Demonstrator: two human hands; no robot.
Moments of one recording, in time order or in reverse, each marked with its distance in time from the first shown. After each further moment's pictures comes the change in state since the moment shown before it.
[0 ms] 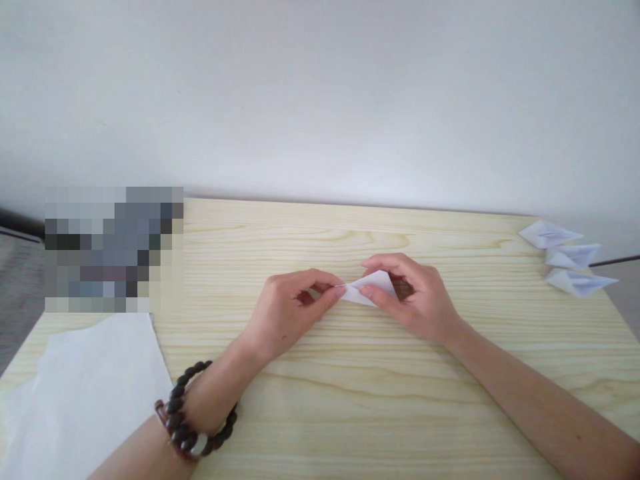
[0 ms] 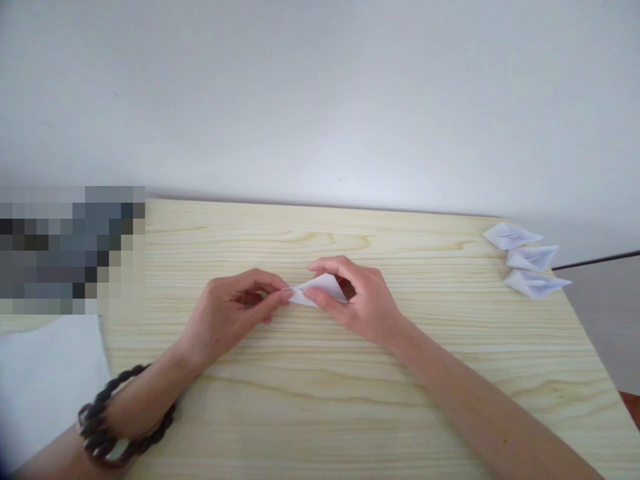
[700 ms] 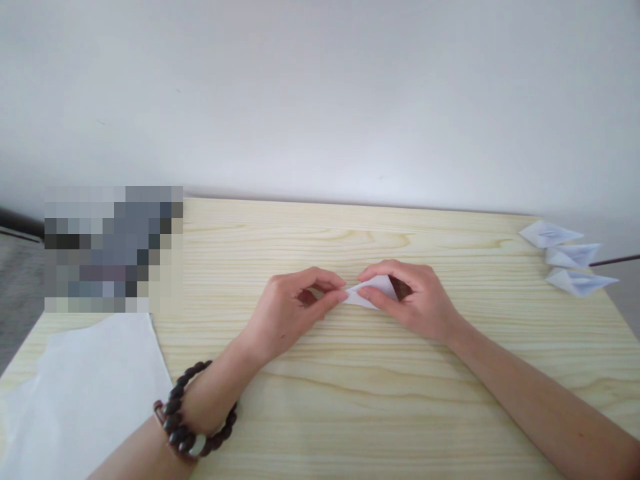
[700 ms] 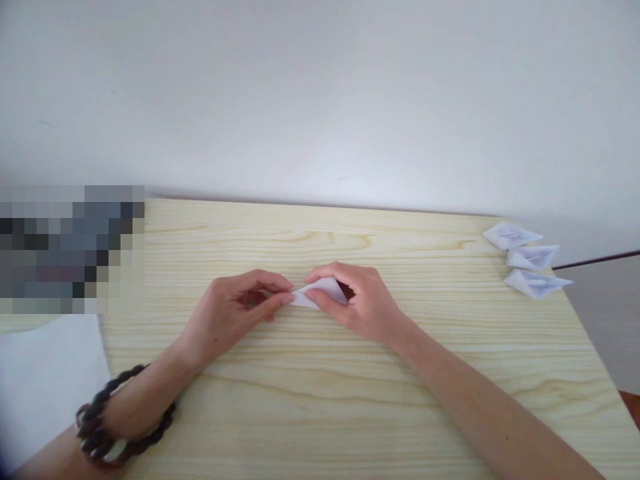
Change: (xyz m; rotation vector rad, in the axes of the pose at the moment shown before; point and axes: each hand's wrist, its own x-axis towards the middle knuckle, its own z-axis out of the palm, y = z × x) left_hand 0.000 0.000 -0.001 -0.053 -0.040 -0.046; right_hand 0.004 -0.003 -0.002 -0.062 -0.060 -0.052
